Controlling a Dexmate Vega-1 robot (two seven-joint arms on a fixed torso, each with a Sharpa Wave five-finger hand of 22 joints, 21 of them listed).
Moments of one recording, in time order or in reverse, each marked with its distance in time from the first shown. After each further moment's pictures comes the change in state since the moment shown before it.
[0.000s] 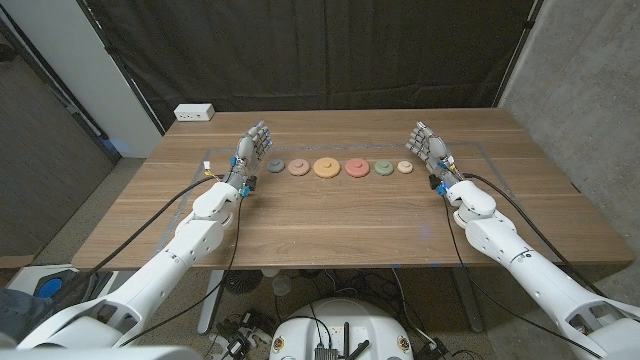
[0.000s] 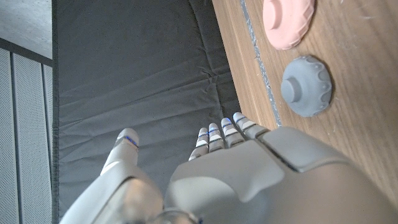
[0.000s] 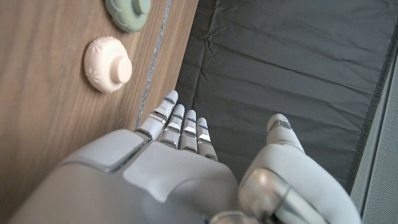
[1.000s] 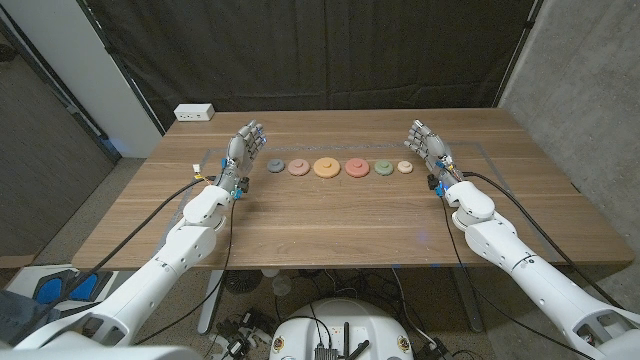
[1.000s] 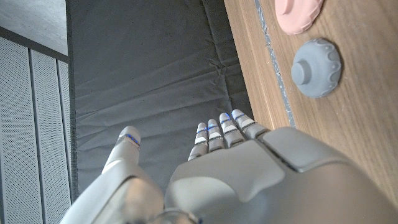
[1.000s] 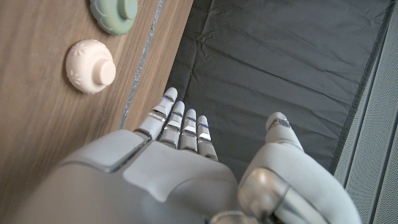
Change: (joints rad) left arm 0.056 0.031 -0.035 -0.061 -0.016 -0.052 0.005; left_hand 0.014 0.014 0.004 -0.004 0.000 0.073 -0.023 0.011 0.000 0.075 -0.012 0.015 0.004 0.095 -0.019 0.014 0.000 0.063 0.020 0.015 0.000; right arm -0.044 -0.020 -0.004 -0.091 -0.061 0.022 -0.052; right_hand 0.010 0.011 0.004 -0.004 0.008 0.040 -0.035 0.008 0.005 0.031 -0.016 0.007 -0.021 0.052 0.022 0.021 -0.008 0.041 0.034 0.004 0.000
